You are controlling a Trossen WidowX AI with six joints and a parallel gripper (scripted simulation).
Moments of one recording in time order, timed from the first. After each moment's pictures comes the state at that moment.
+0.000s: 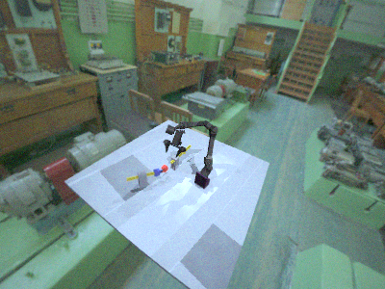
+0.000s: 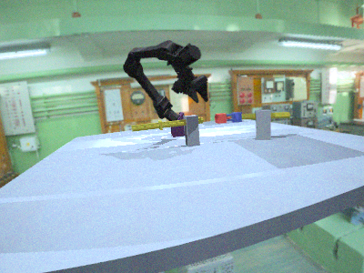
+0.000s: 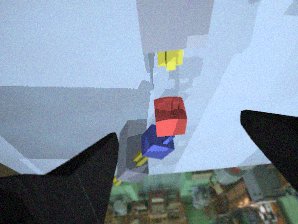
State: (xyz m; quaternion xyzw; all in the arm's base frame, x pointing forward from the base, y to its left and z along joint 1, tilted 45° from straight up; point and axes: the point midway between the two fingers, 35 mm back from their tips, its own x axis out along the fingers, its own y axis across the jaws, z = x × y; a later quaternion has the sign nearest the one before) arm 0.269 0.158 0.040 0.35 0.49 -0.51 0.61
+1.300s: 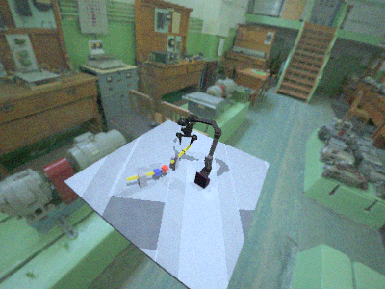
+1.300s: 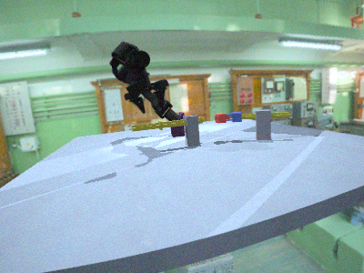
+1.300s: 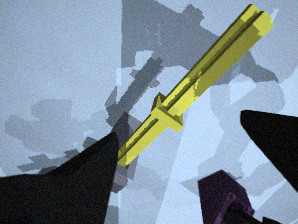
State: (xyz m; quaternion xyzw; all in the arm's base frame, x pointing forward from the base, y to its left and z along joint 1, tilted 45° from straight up) arm 0.307 0.008 0.172 0.02 0.59 -0.38 0.71
